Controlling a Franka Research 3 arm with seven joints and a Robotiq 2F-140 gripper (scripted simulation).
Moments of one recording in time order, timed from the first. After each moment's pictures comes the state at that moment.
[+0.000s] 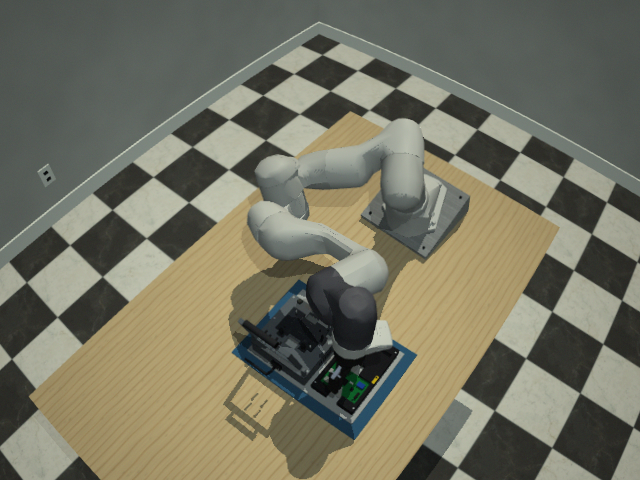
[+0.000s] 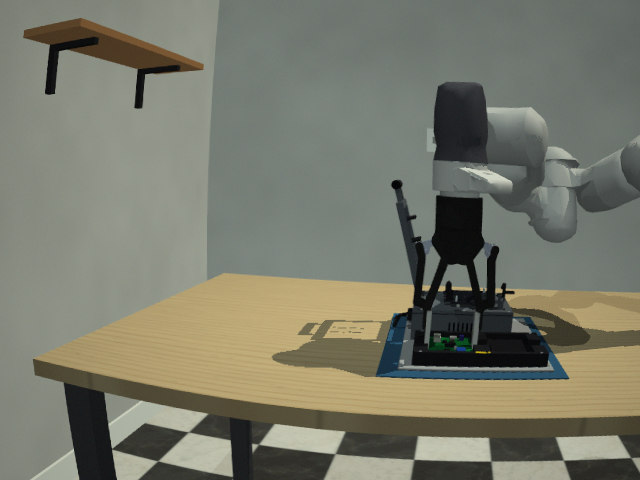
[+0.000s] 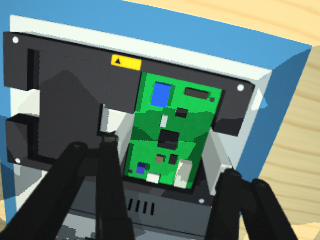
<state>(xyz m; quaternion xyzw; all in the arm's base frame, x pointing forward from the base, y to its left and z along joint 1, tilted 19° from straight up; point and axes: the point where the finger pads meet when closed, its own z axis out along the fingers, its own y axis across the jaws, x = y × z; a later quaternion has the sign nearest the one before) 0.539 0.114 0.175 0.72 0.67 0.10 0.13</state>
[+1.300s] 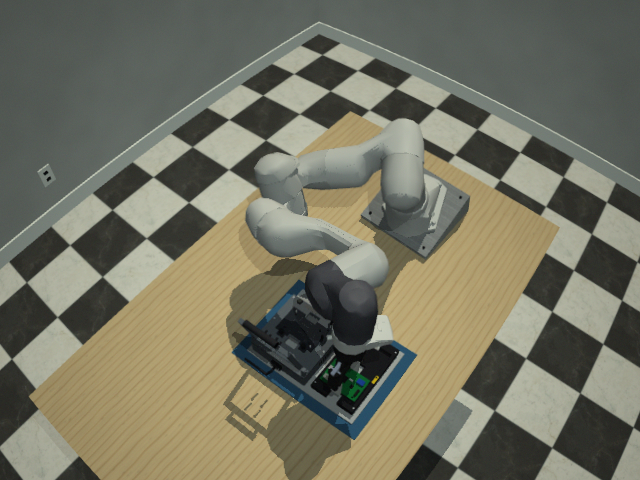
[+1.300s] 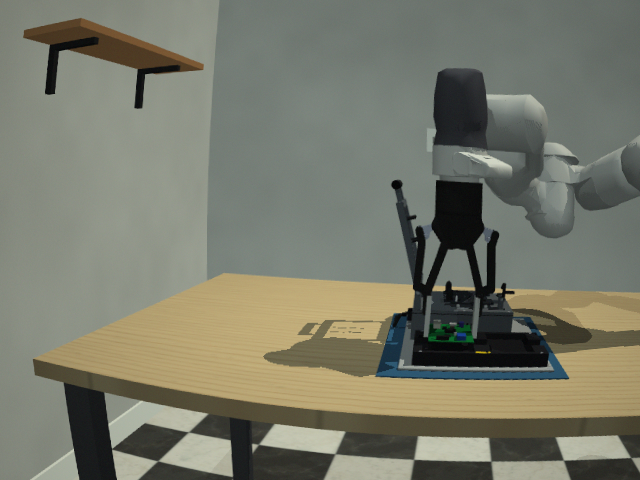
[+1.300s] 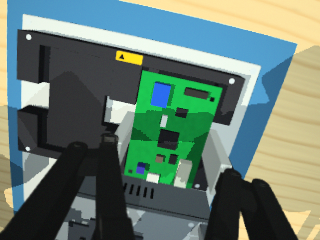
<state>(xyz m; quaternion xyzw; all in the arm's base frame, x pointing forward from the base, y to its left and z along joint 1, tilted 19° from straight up) 0.534 0.114 0.197 0.72 0.67 0.11 0.13</state>
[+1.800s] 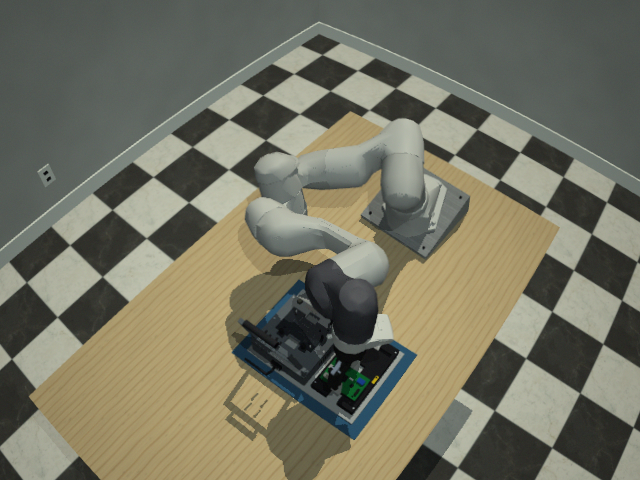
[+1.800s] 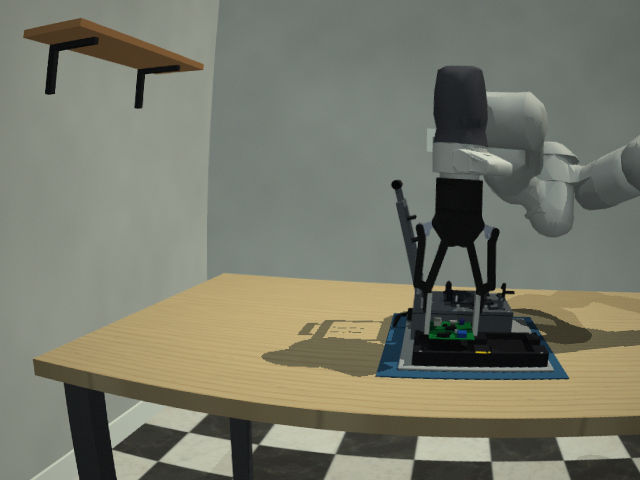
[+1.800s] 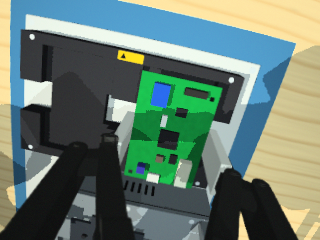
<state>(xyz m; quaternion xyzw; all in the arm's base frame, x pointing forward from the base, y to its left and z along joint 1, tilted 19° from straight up) 0.532 0.114 0.201 0.72 0.67 0.11 0.13</state>
